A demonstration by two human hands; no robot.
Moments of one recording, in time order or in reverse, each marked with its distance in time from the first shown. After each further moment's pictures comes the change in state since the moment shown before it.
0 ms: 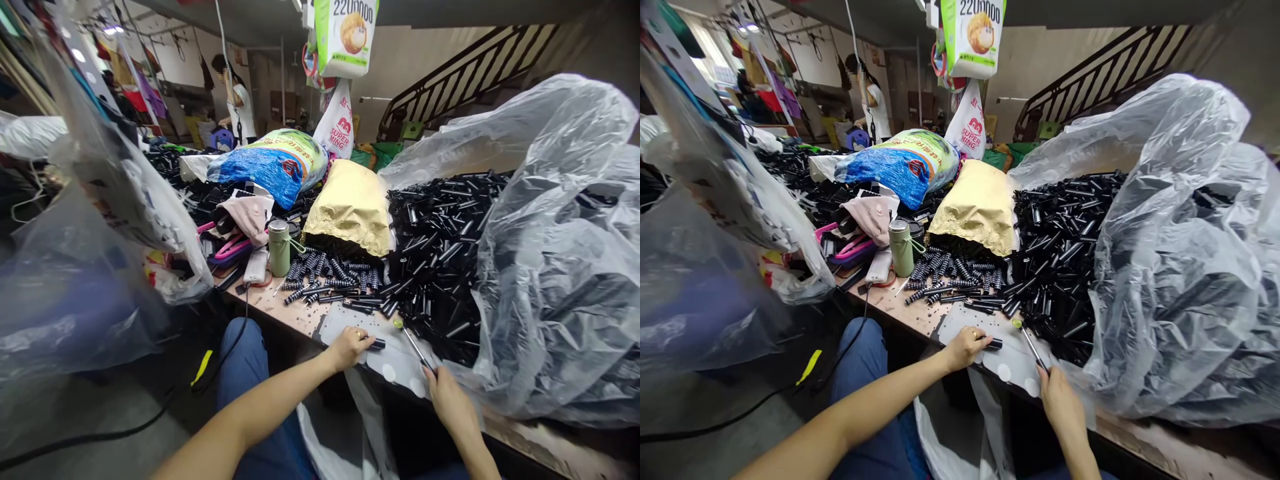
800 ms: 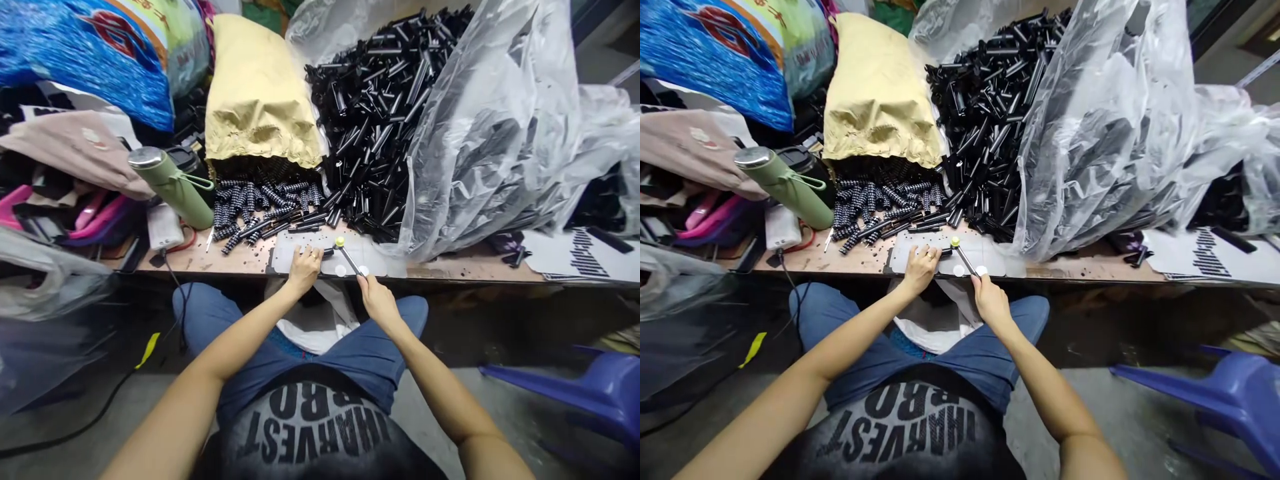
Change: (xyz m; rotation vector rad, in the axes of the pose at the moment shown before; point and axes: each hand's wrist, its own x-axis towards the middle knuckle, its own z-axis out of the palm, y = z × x) left_hand -0.008 0.028 -0.015 0.114 -0.120 -0.151; right_hand -0.077 -0.101 -0.050 0.037 -0.295 0.231
